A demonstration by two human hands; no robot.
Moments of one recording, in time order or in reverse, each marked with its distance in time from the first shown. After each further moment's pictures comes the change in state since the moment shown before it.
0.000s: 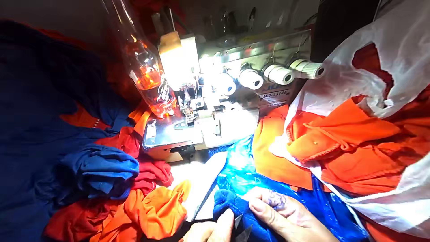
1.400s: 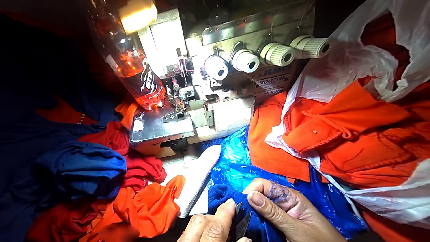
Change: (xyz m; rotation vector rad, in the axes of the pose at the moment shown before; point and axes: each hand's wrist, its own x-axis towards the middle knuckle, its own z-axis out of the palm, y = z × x) left_hand 0.010 0.004 0.010 -0.149 0.013 -0.025; right_hand -0.002 -0.001 0.000 0.058 0.118 0.005
